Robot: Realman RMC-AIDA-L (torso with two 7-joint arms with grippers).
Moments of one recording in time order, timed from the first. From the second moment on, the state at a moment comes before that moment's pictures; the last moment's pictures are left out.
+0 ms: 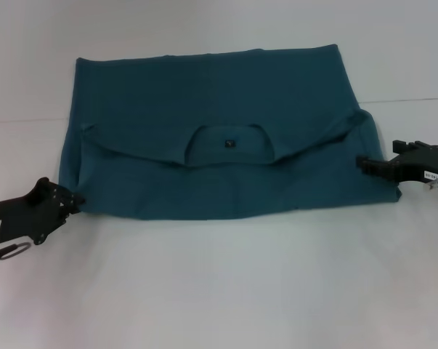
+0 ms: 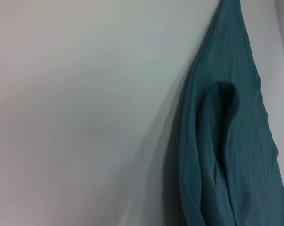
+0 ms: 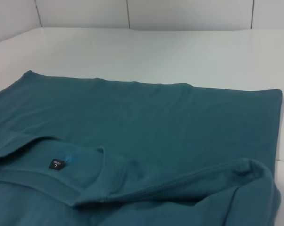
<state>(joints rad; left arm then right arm) -0.64 -2.03 -2.58 -0.44 -1.00 0.97 -2.76 0.54 2.09 -0.65 -0.65 -1.99 -0.84 1.51</state>
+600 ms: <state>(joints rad) -0.61 -2.03 -2.58 -0.51 -1.01 1.05 -2.69 0.54 2.09 -0.65 -0.67 -1.99 -0.87 1.55</state>
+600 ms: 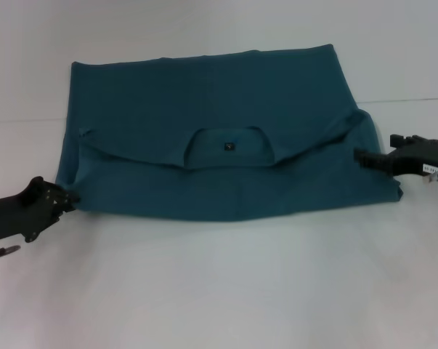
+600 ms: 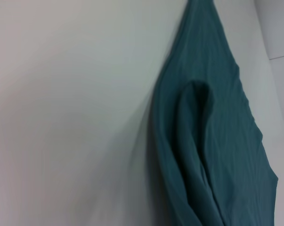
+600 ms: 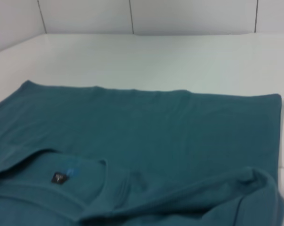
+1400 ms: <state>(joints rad) -0.61 -2.02 -2.58 -0.52 -1.02 1.05 -2.60 0.51 1.98 -0.66 -0.94 -2.35 -1.23 2.15</state>
